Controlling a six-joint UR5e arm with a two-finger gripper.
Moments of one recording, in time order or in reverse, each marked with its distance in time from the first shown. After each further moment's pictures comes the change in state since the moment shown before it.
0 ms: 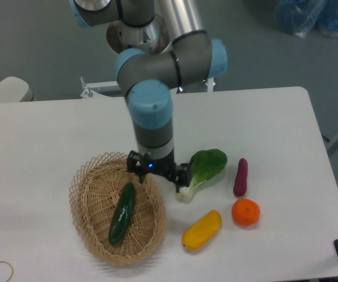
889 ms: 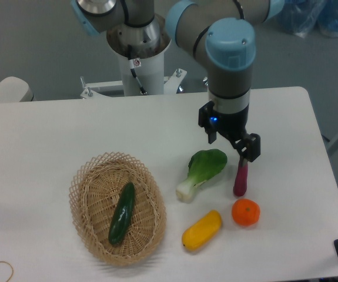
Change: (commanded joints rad) arm 0.252 0.156 0.114 -0.230 -0.011 0.755
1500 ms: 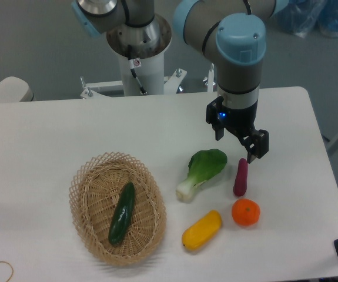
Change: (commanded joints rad) arm 0.103 0.029 0.018 -0.009 -0.008 0.190
